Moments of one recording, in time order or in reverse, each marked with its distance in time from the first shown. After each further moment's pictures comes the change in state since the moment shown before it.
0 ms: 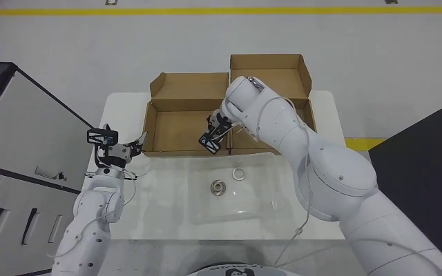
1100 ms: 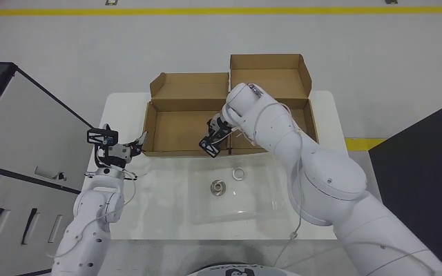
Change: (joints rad) left arm 0.000 0.000 0.000 0.000 0.000 0.000 0.000; right arm -0.025 -0.045 0.000 0.099 0.008 0.057 0.005
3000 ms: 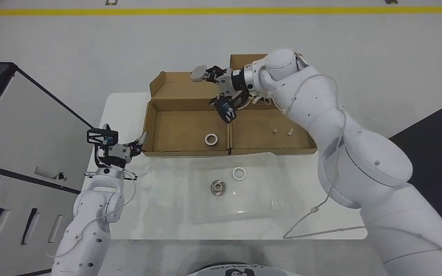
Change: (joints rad) left arm 0.000 0.000 0.000 0.000 0.000 0.000 0.000; right arm 0.112 0.208 0.138 -0.111 0.246 0.569 -0.308
